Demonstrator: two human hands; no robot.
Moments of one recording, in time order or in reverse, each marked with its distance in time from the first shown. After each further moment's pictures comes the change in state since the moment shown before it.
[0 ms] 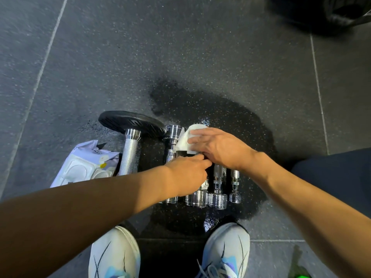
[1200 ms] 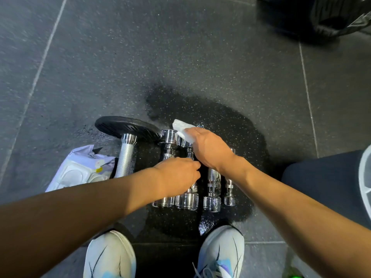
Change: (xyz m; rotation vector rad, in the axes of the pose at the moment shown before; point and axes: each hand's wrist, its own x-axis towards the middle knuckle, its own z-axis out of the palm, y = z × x) left_hand -0.006 -0.014 0.005 -0.026 0.070 0.043; right_hand 0.028 -0.028 -0.003 0.146 0.062 0.513
